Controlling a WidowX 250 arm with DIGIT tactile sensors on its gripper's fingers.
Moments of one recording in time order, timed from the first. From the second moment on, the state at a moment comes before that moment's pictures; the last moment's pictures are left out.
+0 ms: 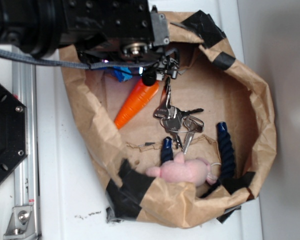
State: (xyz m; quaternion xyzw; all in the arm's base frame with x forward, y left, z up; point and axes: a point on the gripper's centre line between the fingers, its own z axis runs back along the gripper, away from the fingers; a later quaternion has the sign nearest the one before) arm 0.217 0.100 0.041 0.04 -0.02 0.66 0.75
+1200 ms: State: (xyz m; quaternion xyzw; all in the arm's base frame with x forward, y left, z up) arm 0.227 0.103 0.034 -0.01 -0.05 0.71 0.70
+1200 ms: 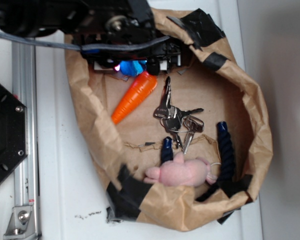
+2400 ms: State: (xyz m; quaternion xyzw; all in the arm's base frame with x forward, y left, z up) arm 0.227 0.094 0.037 -0.01 -0.05 0.67 0.74
